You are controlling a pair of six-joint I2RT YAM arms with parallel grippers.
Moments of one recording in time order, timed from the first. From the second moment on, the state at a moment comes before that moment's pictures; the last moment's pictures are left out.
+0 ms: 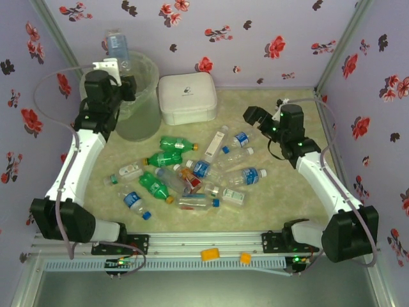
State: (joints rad) left arm -0.14 1.39 1.42 -0.28 -0.04 -0.16; right arm 0.25 1.21 0.96 -0.20 -0.25 0.75
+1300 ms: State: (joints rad) left arm -0.44 1.11 1.11 -0.14 0.05 -0.36; right arm 0.28 1.40 1.05 -0.46 -0.19 0.55
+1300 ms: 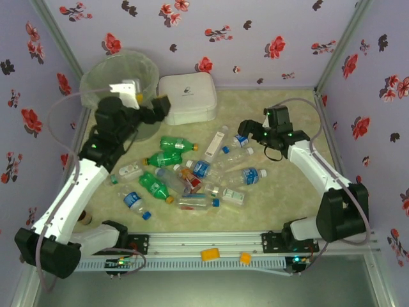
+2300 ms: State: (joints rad) left arm -0.69 1.27 0.71 0.20 0.03 -0.62; right arm 0.28 1.89 1.10 -0.13 -0.10 0.97
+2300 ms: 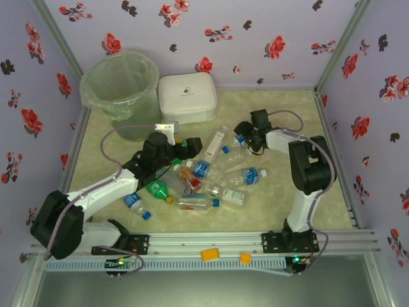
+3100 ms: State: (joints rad) left arm -0.69 1.23 0.70 0.17 0.04 -0.60; right arm 0.28 1.80 1.10 0.02 -0.08 1.02
